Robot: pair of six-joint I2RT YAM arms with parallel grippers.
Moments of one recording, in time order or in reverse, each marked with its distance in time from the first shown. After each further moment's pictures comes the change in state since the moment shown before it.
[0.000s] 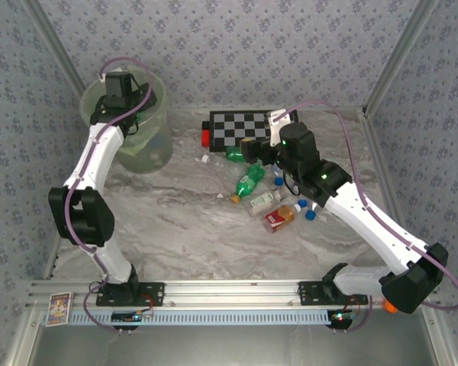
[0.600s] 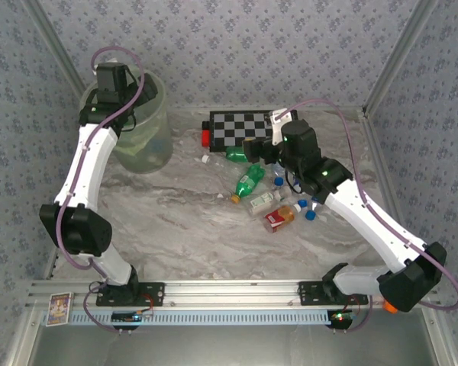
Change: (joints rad) left arm -0.046 -0.095 0.110 -0.174 0.039 -0.052; right arm -0.046 0.025 0.020 -0.039 -0.042 0.000
